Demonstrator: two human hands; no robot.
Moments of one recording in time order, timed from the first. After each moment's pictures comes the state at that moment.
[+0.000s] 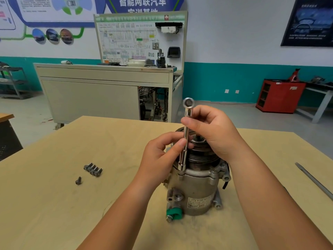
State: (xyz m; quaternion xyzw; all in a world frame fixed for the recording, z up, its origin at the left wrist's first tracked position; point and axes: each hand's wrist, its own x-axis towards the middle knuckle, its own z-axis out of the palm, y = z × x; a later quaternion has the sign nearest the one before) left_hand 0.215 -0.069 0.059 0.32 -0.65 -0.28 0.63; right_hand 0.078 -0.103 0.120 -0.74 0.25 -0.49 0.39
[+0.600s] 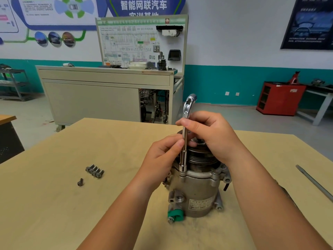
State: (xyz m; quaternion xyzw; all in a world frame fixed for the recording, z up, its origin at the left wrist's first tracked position) left_hand 0.219 -0.071 0.062 0.29 -0.63 -0.38 0.61; right_hand 0.081 -0.100 0.121 -0.74 0.25 -0.46 0.41
